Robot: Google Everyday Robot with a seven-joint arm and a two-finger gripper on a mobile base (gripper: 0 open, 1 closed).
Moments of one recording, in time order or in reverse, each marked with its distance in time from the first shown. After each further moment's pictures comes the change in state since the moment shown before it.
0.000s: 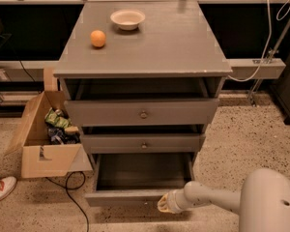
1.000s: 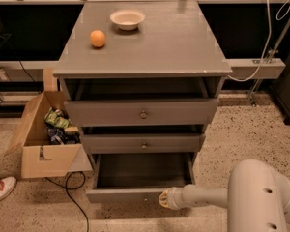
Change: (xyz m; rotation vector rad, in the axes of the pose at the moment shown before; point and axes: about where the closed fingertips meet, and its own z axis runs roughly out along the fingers) arm 0.019 -0.029 0.007 0.139 0.096 -0.012
